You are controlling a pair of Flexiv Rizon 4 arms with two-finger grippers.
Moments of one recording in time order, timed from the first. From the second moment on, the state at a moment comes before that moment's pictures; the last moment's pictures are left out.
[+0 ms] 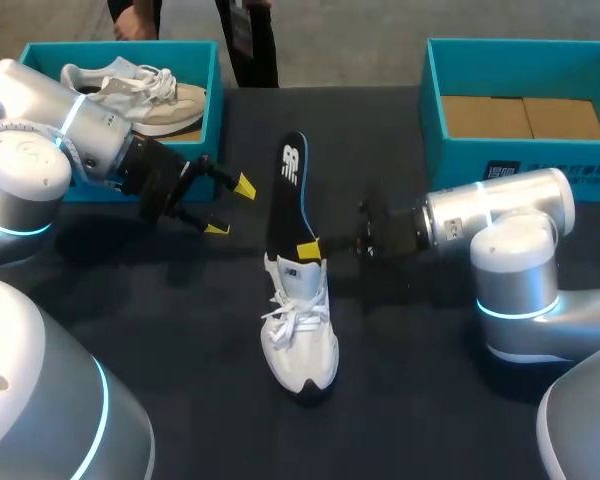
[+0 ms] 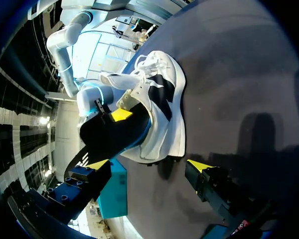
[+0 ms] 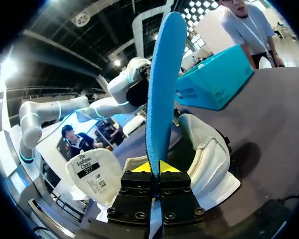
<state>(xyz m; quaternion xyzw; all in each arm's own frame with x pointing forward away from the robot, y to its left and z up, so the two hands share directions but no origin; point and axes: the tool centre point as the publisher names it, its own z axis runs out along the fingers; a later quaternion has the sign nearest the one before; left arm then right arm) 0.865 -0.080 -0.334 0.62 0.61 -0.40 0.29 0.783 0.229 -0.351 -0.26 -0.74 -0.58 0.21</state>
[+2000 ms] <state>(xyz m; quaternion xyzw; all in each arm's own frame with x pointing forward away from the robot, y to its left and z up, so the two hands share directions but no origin) 0.865 -0.080 -0.334 0.62 0.61 -0.40 0.29 0.810 0.239 -0.321 -0.25 -0.75 -0.58 0.18</state>
